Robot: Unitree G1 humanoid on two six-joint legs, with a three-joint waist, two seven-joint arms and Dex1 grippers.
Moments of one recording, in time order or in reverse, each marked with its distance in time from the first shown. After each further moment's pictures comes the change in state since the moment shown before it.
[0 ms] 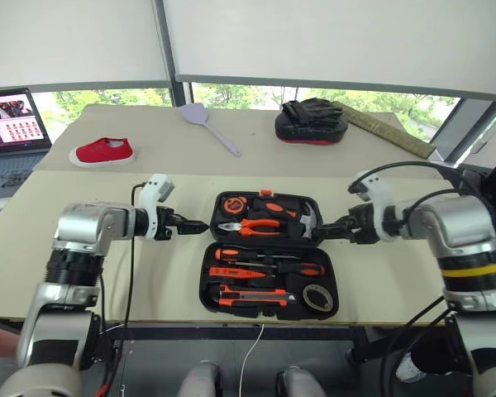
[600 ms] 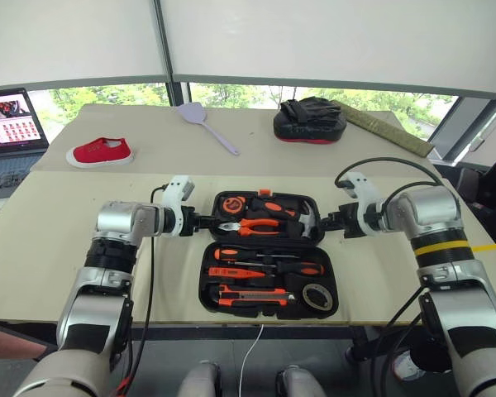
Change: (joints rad) left arm -0.073 -0.145 0.019 0.166 0.026 -0.080 0.112; right arm -0.124 0.079 0.015 0.298 -0.035 -0.089 -0.075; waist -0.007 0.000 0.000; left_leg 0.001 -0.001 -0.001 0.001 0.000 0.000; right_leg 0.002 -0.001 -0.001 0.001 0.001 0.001
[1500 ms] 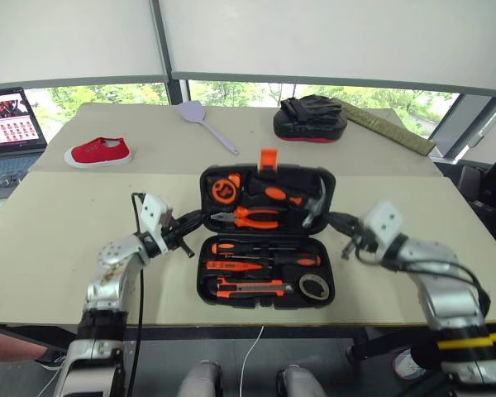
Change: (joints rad) left arm 0.553 -0.051 0.134 -0.272 0.039 -1.177 -0.238; right arm 0.763 -0.037 -0.144 -0.405 -0.293 -1.587 -0.106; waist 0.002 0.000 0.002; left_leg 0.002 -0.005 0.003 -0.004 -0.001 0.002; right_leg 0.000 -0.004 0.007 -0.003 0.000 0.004
